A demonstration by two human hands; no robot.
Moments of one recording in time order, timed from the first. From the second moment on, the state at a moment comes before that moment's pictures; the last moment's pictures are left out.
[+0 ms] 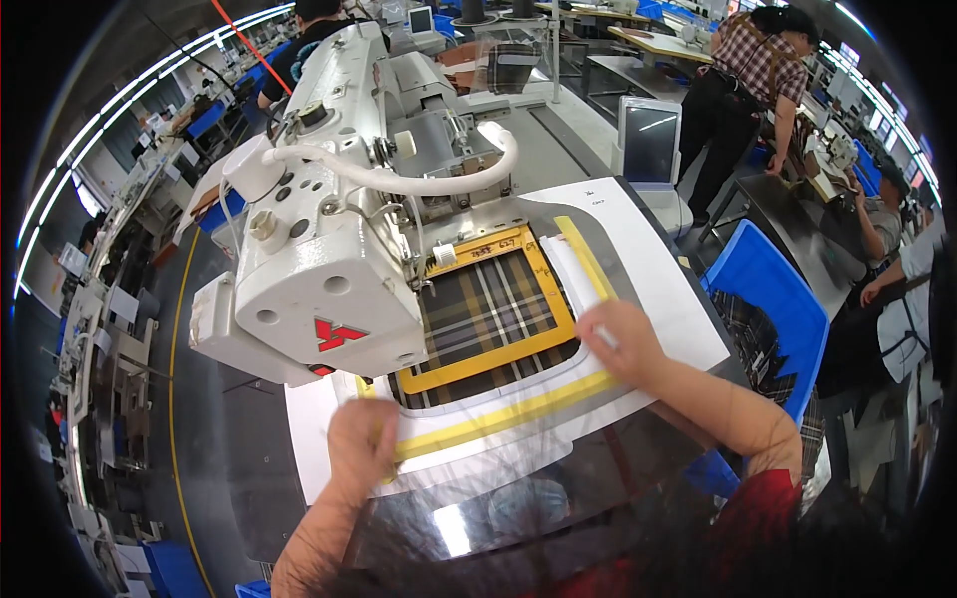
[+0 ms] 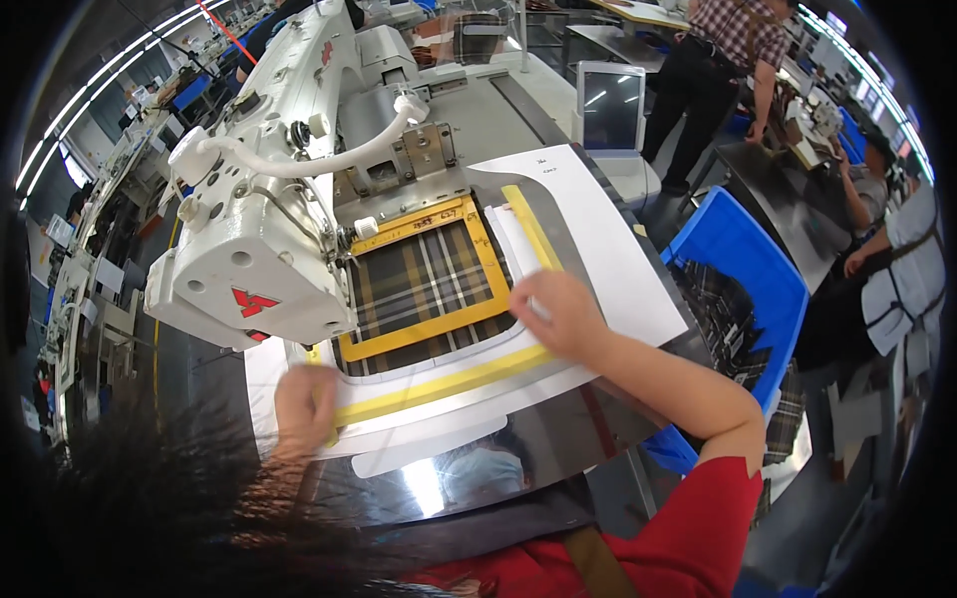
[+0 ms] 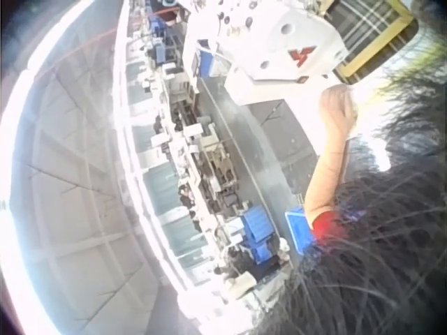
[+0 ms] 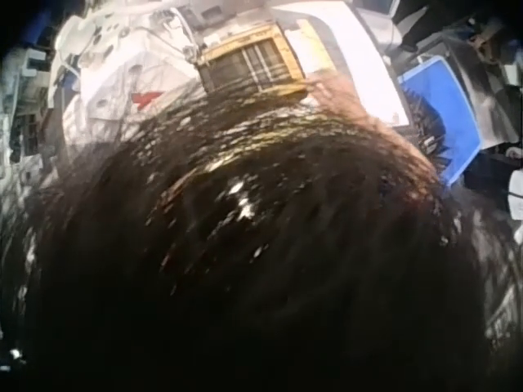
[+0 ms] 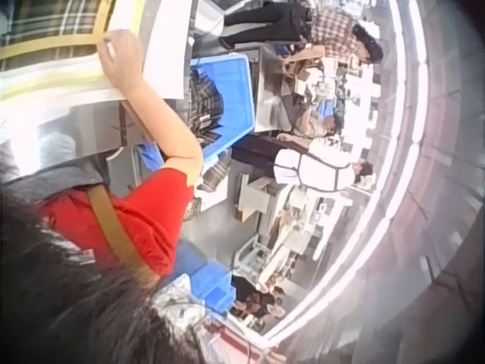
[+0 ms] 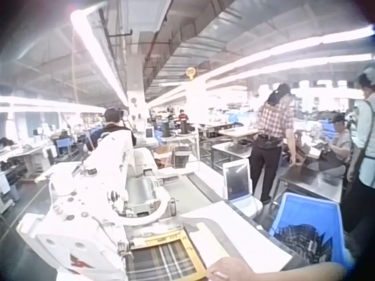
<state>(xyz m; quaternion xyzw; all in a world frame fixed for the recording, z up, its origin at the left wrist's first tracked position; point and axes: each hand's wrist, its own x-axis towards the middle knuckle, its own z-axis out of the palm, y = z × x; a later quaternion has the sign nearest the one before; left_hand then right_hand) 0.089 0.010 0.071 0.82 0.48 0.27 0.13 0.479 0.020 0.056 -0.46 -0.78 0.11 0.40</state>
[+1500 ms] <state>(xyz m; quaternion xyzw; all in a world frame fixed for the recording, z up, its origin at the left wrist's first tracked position) 0.114 0.010 0.058 0.93 0.30 0.20 0.03 0.781 -0.088 -0.032 -0.87 -0.45 0.12 0.15</state>
